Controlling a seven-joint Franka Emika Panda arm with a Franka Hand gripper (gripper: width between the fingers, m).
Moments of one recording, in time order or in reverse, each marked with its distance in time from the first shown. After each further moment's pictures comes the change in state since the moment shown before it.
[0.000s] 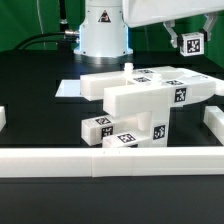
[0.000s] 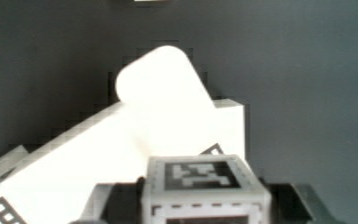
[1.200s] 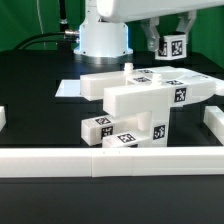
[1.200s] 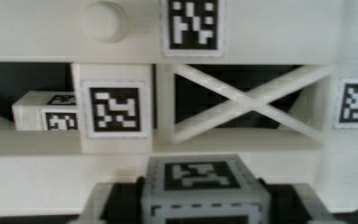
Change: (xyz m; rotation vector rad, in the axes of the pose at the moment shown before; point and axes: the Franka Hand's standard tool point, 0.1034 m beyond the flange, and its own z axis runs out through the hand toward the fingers) arm 0.073 0.063 -0.028 -0.160 0.010 -0.644
